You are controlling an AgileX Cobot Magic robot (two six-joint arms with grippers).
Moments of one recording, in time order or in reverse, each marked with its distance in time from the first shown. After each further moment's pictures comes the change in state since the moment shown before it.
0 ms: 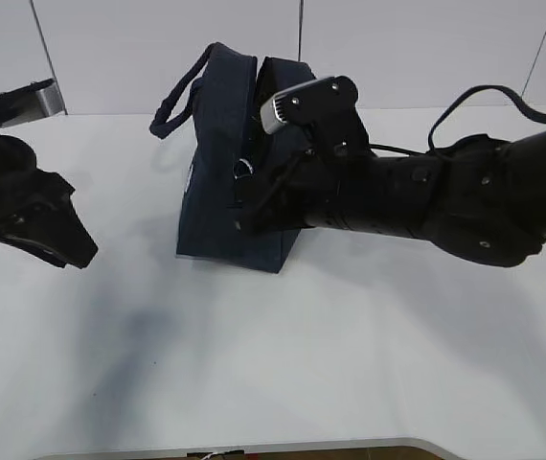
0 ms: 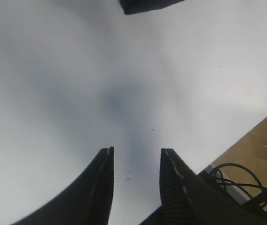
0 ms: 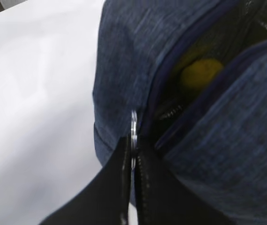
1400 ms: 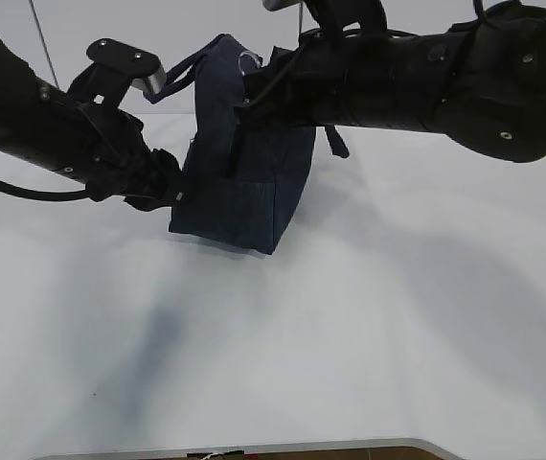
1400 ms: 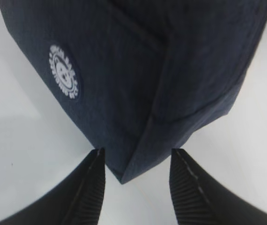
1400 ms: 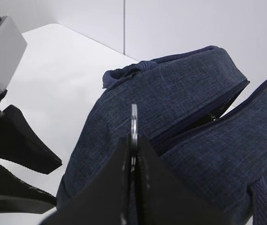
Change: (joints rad) left arm -0.249 0.066 0.019 -0.029 -0.632 0.248; right arm 0.000 -0.109 -0.195 -0.064 0.235 0.009
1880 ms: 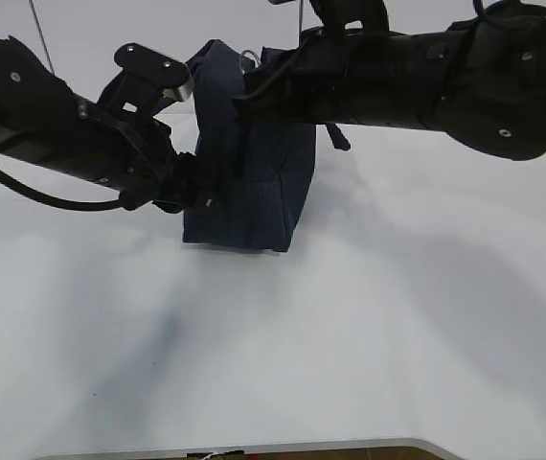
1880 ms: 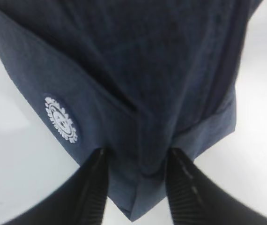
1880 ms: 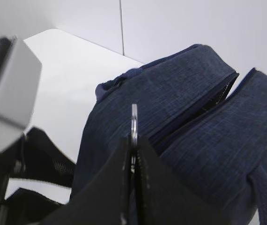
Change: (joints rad) left arm -0.070 0.044 0.003 -0.012 -0.153 0.010; right arm 0.000 0.000 -0.006 0.006 0.004 0.053
